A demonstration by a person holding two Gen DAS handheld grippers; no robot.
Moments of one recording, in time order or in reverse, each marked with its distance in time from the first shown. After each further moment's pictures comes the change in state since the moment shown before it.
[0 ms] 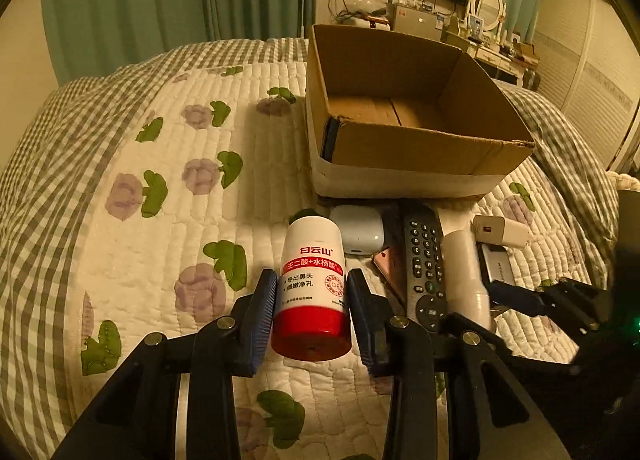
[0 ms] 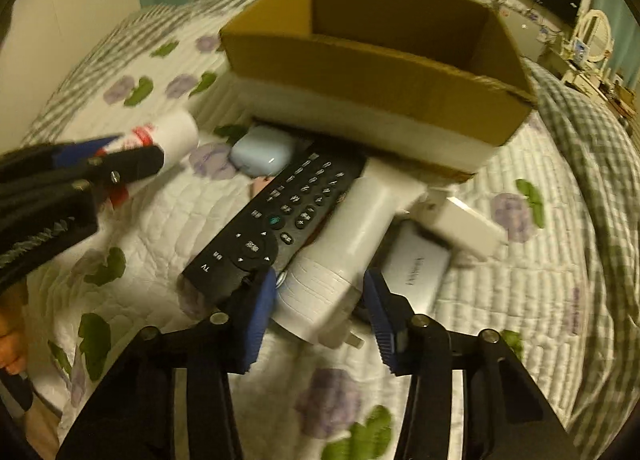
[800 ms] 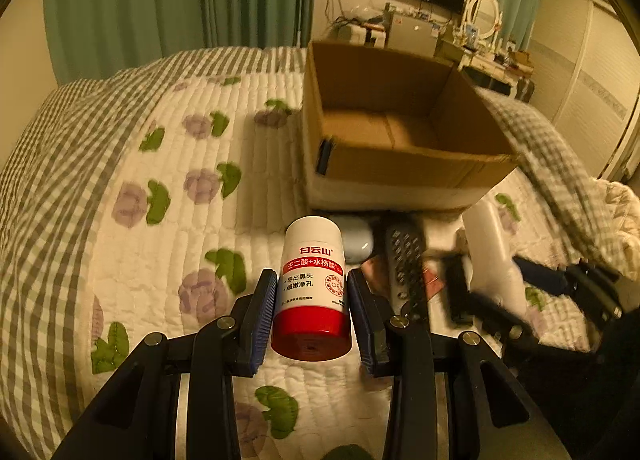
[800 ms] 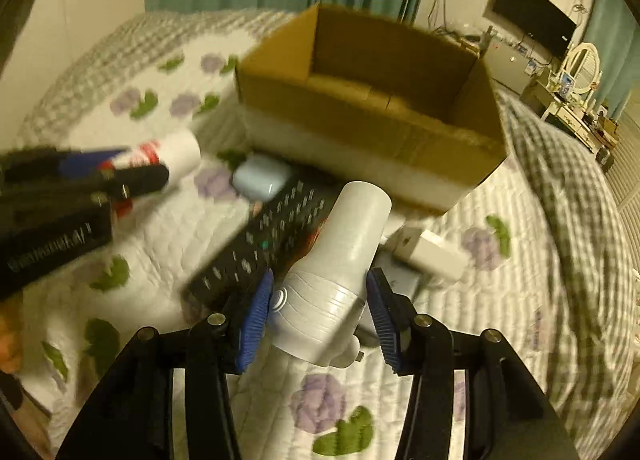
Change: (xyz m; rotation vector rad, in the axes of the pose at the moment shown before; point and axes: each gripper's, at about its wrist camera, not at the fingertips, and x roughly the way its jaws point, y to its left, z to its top) left arm -0.024 0.000 0.010 -0.015 -0.030 -0.048; right arm -0.033 0.013 0.018 -0.047 -0.094 -0.079
